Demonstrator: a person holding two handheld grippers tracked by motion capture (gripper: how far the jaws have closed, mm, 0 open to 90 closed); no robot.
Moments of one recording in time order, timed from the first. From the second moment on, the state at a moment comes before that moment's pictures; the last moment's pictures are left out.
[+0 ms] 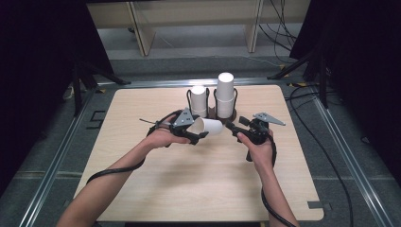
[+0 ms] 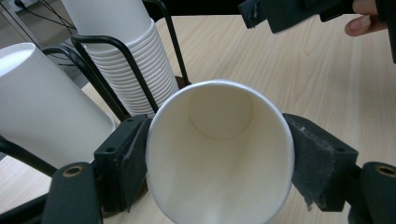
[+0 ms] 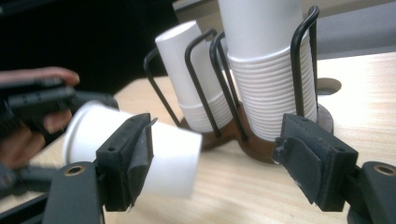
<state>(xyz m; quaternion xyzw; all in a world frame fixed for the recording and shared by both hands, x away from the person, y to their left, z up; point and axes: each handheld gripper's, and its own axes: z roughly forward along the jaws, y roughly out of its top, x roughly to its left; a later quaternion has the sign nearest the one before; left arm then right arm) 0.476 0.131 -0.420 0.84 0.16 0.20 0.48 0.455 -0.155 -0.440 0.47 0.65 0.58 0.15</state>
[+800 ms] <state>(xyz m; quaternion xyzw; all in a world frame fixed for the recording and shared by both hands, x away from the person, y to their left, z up) 0.478 0.135 -0.406 0.87 0.12 0.19 0.44 0.446 -0.154 -0.446 0.41 0.70 0.57 0.16</state>
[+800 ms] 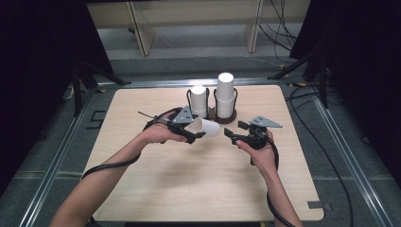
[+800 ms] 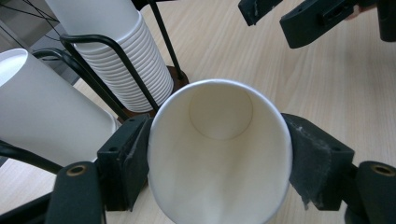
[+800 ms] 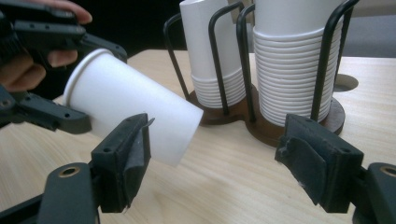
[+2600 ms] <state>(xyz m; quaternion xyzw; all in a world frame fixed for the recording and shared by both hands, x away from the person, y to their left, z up) 0.480 0.128 -0.377 0.93 0.00 0.19 0.31 0.439 -0.126 -0.446 0.26 0.82 0.48 0.16</state>
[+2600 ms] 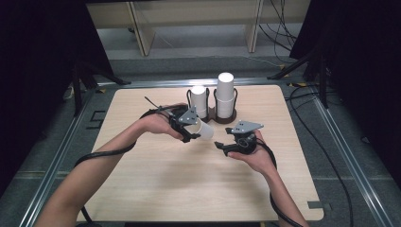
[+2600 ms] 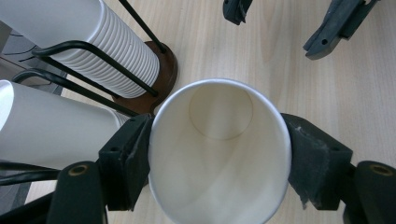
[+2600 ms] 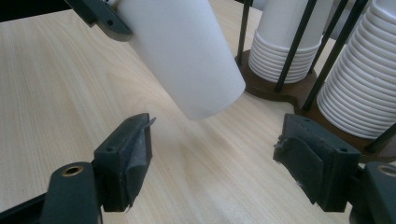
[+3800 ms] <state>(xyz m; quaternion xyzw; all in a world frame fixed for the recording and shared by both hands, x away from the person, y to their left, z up) 0.479 0.124 -0.366 0.95 -0.04 0.16 0.25 0.437 -0.114 -0.448 0.24 0.83 0.48 0.16</state>
